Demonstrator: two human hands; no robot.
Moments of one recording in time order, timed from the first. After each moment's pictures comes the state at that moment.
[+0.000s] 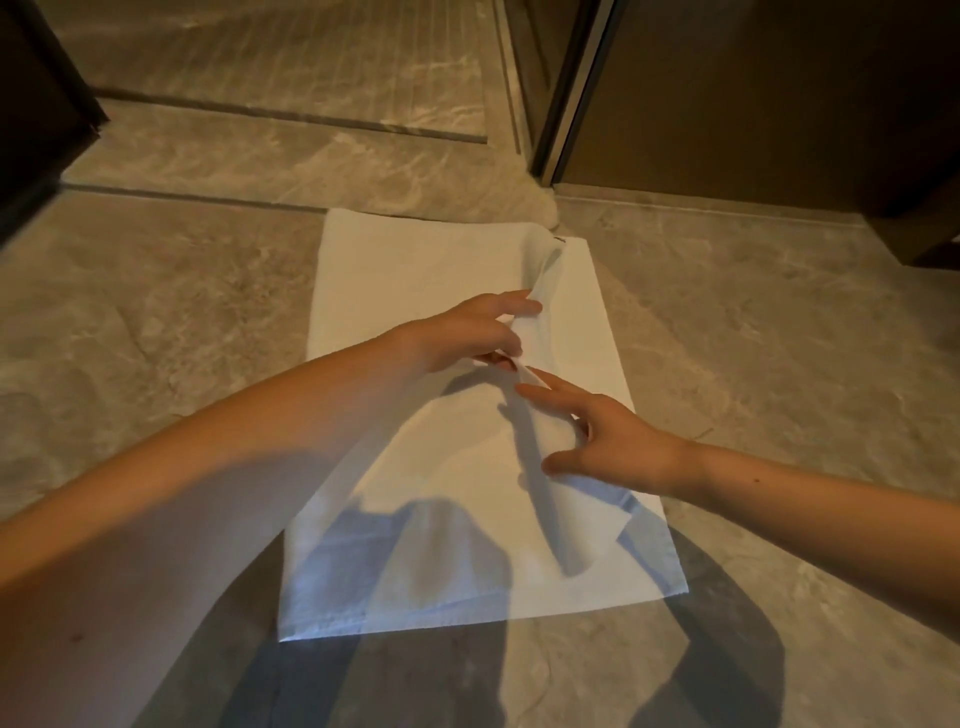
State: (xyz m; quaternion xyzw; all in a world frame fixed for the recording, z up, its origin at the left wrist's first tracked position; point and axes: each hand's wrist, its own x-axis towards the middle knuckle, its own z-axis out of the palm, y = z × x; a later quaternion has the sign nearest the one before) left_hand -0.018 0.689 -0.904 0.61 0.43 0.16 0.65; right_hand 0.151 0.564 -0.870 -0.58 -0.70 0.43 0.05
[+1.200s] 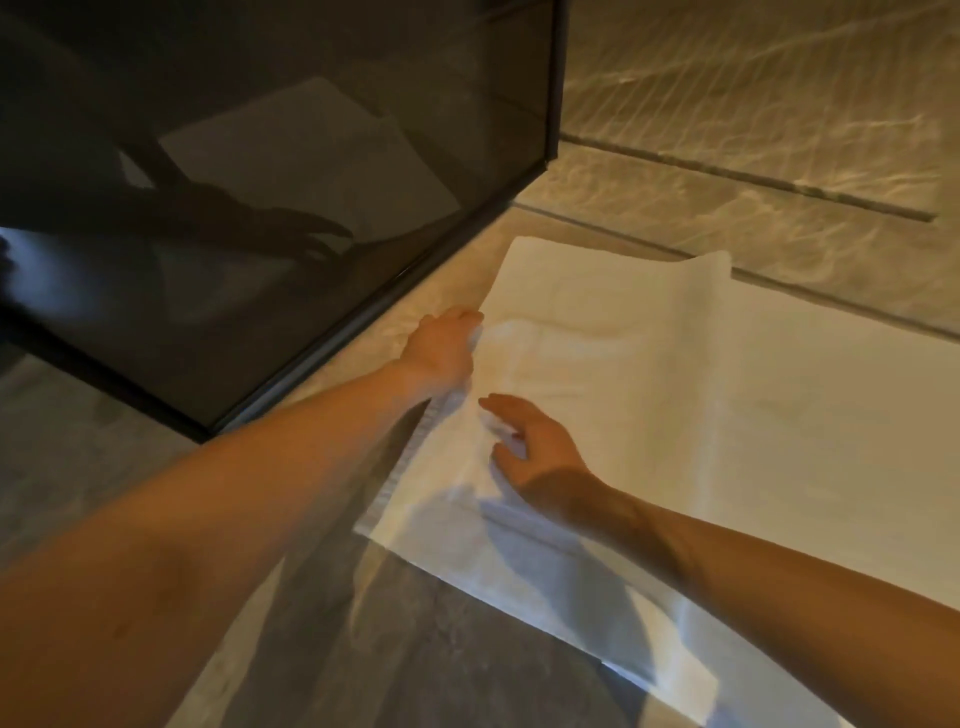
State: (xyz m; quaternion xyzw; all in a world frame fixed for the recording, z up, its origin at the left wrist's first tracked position) left_hand -0.401 0.616 -0.912 0.59 0.78 0.04 0.18; right_hand -0.211 0.575 -0.943 -0.37 -0.77 0.49 0.16
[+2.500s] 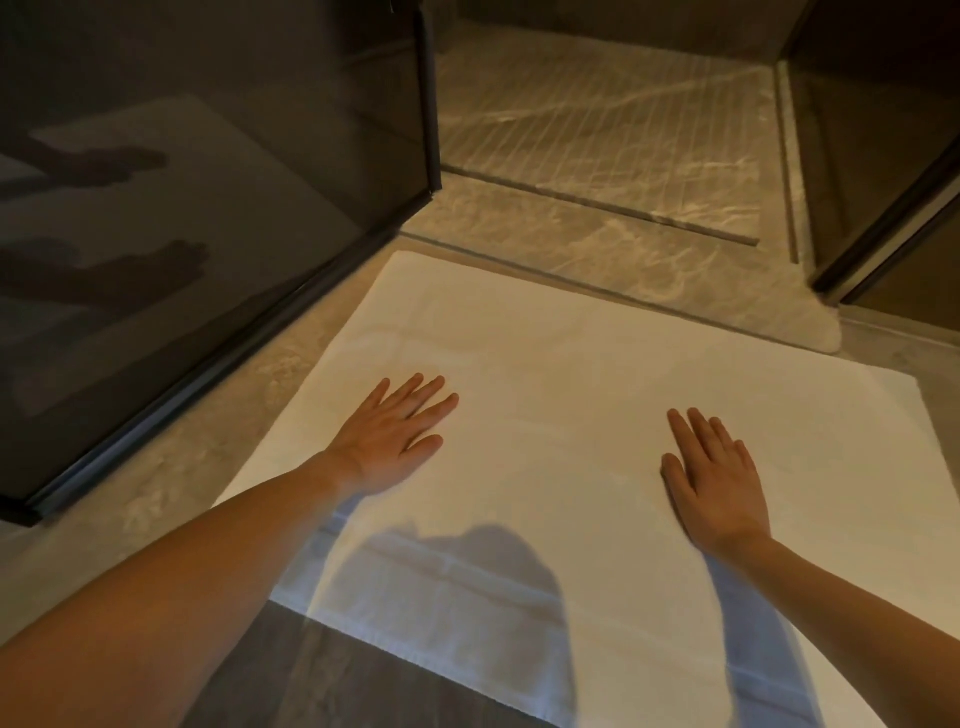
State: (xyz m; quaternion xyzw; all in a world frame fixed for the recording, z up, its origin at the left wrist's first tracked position) left_hand -0.358 0.609 -0.990 0.77 0.63 -0.04 0.09; right_hand 0.054 0.662 -0.992 -0.62 -0.77 0.11 0.04
